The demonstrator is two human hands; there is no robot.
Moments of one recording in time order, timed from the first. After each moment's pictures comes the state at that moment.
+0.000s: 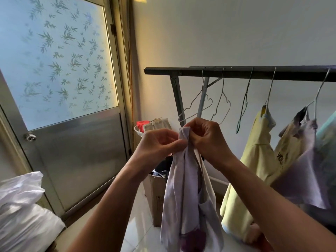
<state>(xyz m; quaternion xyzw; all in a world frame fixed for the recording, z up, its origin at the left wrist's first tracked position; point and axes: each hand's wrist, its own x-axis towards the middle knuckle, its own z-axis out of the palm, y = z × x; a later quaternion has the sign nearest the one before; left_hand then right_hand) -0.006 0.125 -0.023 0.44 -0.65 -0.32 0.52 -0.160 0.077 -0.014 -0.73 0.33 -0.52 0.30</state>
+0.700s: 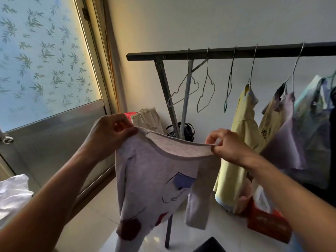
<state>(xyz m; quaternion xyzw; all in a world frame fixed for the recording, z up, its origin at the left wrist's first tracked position) 0.083 0.128 -0.024 0.57 -0.70 -0.07 0.43 -0.235 0.085 -0.063 -0.77 0.55 -0.28 0.15</state>
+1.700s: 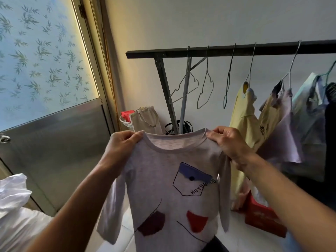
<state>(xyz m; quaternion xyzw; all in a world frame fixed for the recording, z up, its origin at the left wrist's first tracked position) 0.058 0.124 -0.068 0.60 -0.50 -0.31 0.54 -0.214 0.104 -0.070 -0.53 0.51 -0.53 0.43</state>
